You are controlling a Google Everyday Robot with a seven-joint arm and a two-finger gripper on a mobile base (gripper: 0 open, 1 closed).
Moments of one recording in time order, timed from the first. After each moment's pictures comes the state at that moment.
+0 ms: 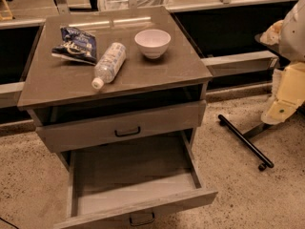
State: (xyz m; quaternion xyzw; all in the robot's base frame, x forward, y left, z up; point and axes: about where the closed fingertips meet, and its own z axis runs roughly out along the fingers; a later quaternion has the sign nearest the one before) arm 0.438 -0.216 0.977 -0.60 0.78 -0.04 0.16
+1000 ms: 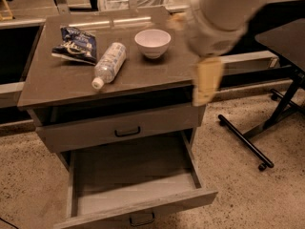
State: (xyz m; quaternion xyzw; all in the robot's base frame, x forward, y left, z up) arm 0.500 -0.082 0.970 -0.78 0.59 -0.10 0.20
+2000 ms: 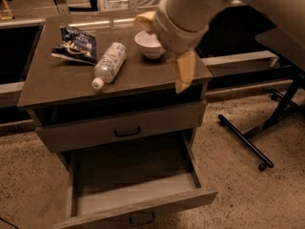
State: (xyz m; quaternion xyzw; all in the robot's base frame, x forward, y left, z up) arm 0.546 -0.022 0.953 -0.87 0.42 -0.12 0.24
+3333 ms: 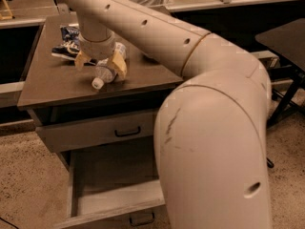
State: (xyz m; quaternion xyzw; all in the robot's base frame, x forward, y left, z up) arm 0.671 0.147 0.832 -0.99 0.10 -0.09 0.07
